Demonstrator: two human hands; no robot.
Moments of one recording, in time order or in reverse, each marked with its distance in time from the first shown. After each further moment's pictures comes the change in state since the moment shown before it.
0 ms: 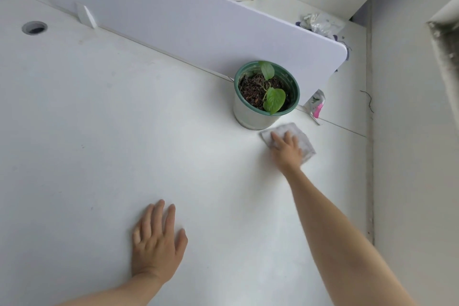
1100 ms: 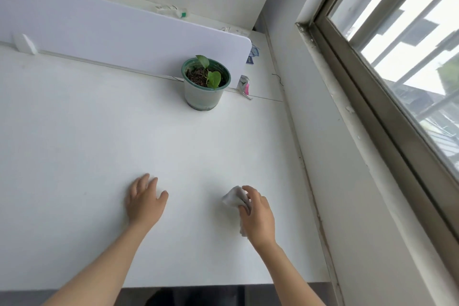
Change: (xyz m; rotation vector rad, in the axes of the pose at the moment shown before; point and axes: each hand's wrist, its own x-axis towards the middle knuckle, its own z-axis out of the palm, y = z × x) left_hand 0.015 -0.015 -0.042 -0.337 -0.438 -0.019; right_hand -0.323 -0.006 0.058 0.369 0.291 0.102
